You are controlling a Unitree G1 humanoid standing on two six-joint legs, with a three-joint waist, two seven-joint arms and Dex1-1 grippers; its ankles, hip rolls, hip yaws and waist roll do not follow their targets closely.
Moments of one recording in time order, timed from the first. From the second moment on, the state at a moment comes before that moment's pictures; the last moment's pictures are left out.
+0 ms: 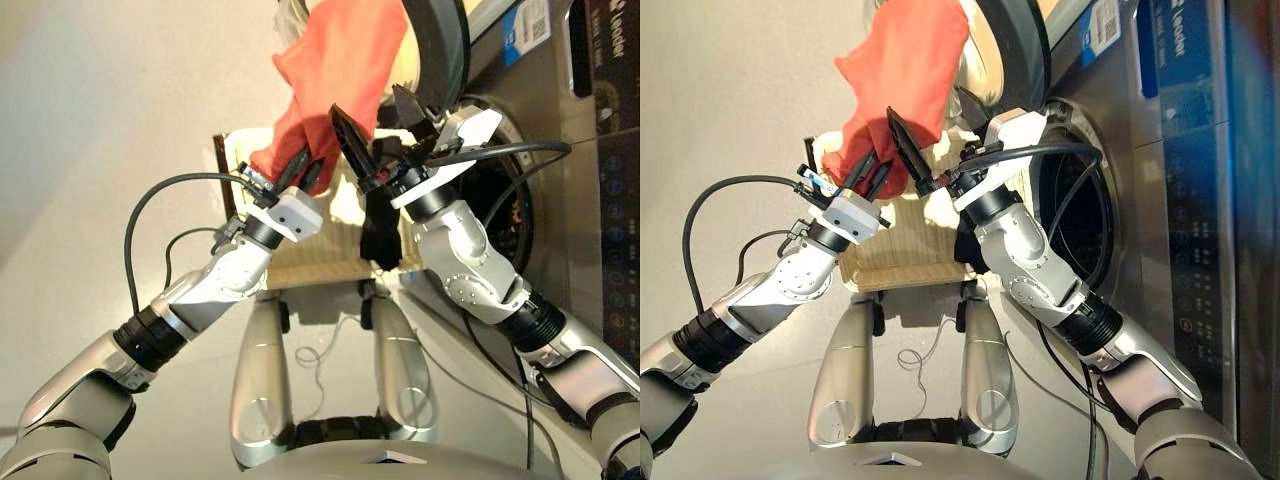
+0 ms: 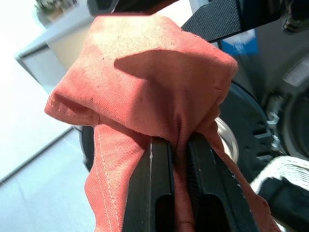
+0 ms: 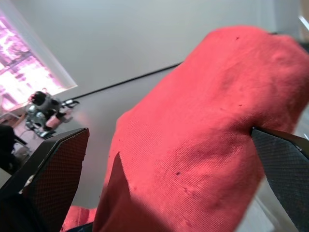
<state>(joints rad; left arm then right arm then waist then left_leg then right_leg) -0.54 0.77 -0.69 -0.10 0.04 -0.28 0.35 -0.67 -0.55 0.66 -0.13 0.85 -0.35 -0.10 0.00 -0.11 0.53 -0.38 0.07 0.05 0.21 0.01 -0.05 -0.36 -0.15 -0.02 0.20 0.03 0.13</state>
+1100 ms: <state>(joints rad) -0.57 0.78 -0.72 -0.16 0.02 -0.30 0.34 -0.74 -0.55 0.67 -0.09 0.89 -0.33 -0.14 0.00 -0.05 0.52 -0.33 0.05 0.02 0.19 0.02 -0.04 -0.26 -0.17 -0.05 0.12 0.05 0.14</state>
